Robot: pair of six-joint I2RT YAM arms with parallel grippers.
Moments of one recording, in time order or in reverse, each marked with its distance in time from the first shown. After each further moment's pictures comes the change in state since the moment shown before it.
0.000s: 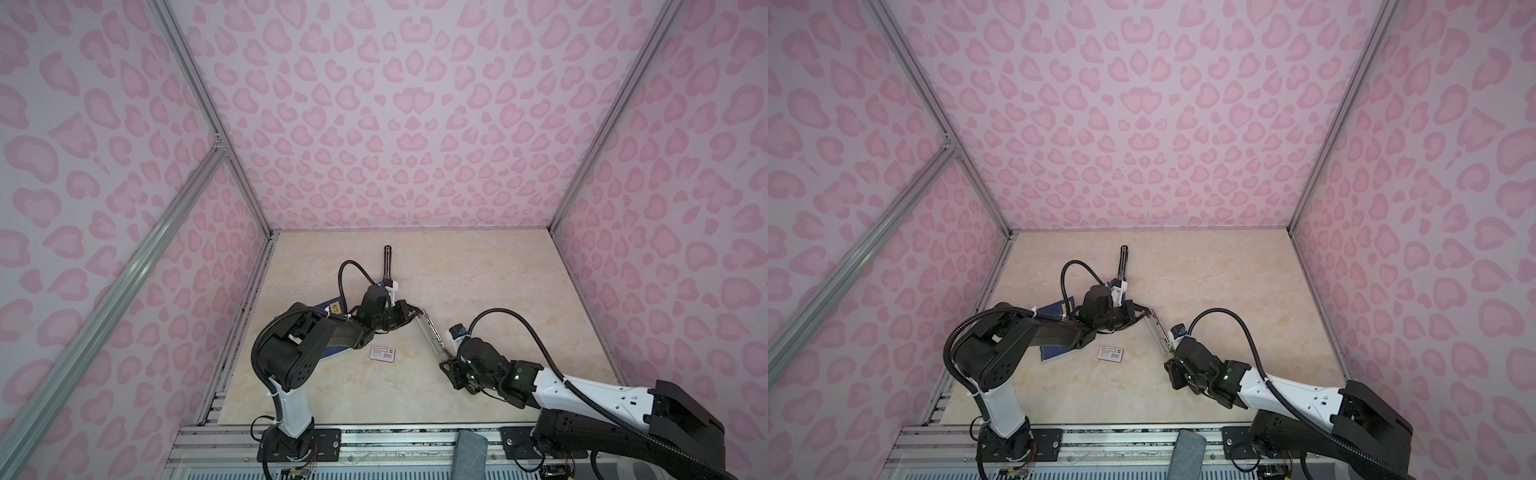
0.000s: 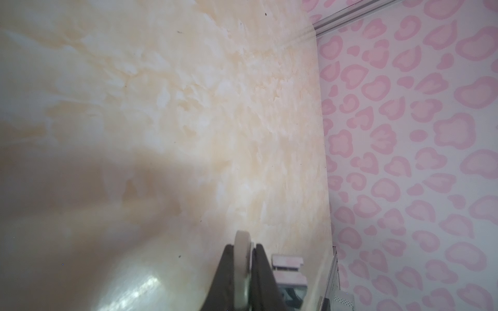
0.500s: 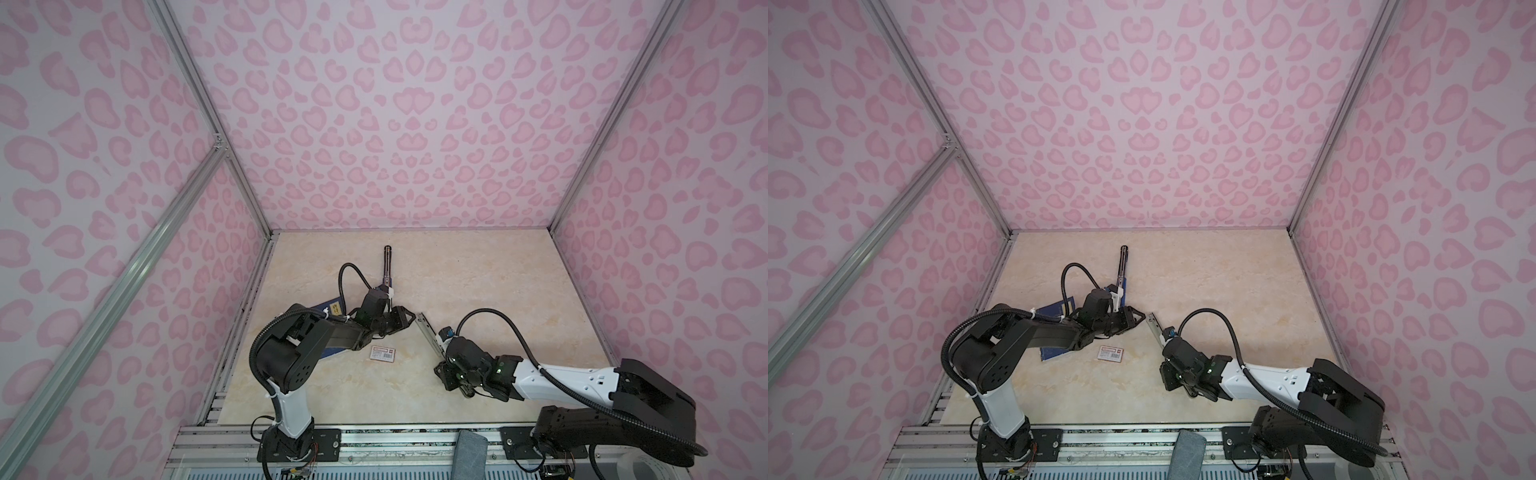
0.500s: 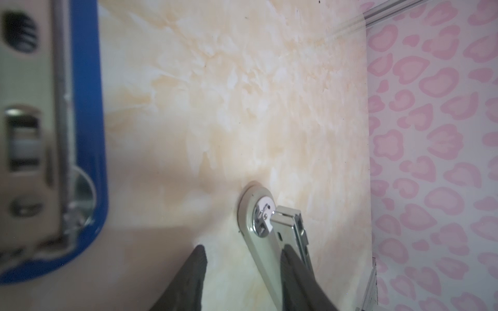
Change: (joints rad) left arm 0.002 -0.069 -0.031 -0.150 -0.096 0.047; right arm 0.021 0.162 0.088 -0.018 -0.013 0.020
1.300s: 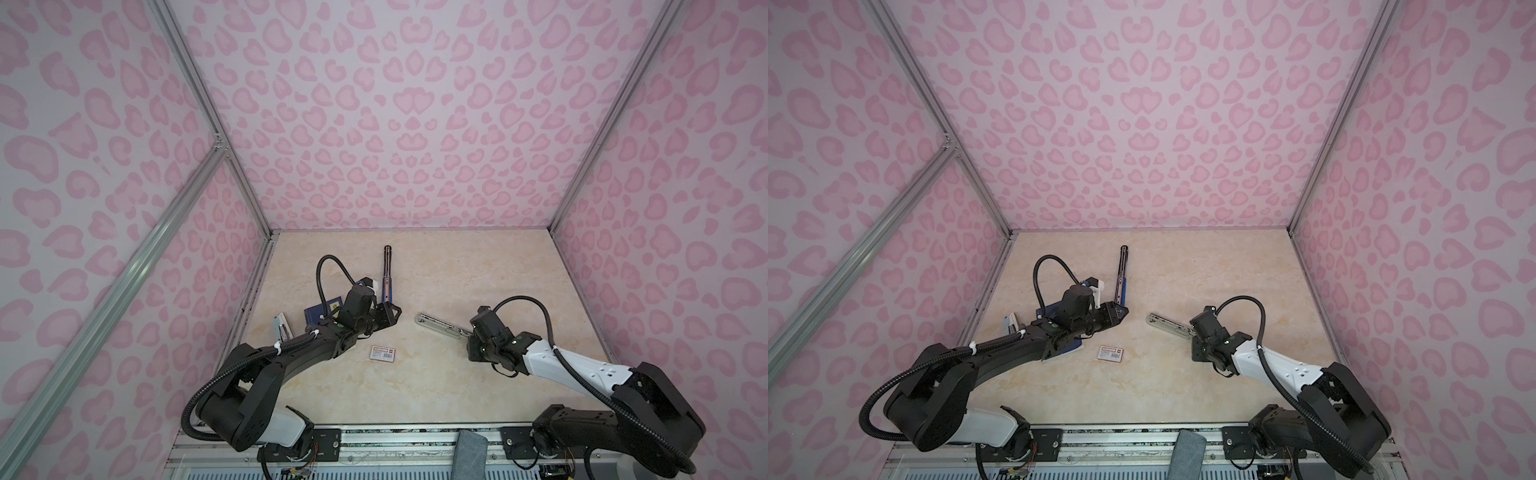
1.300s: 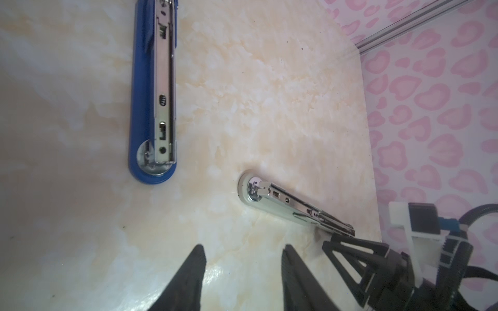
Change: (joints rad) left arm 0.019 -0.366 -0.058 -0.322 -0.124 0.075; right arm -0.461 -0.007 0.063 -0.225 0.092 -0.026
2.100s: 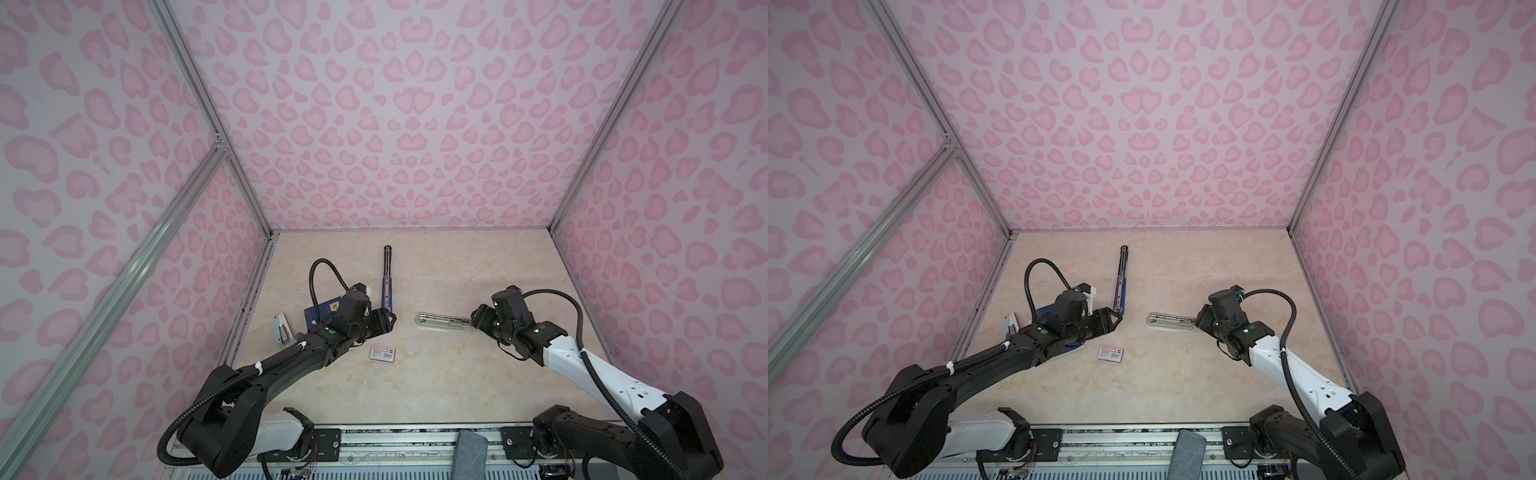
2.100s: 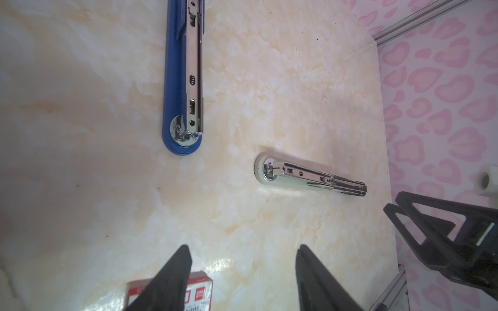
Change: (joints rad) left arm 0.001 -0.113 -0.021 -0.135 -0.034 0.017; right arm -0.071 -0.103 0.163 -0.072 -0.034 0.408
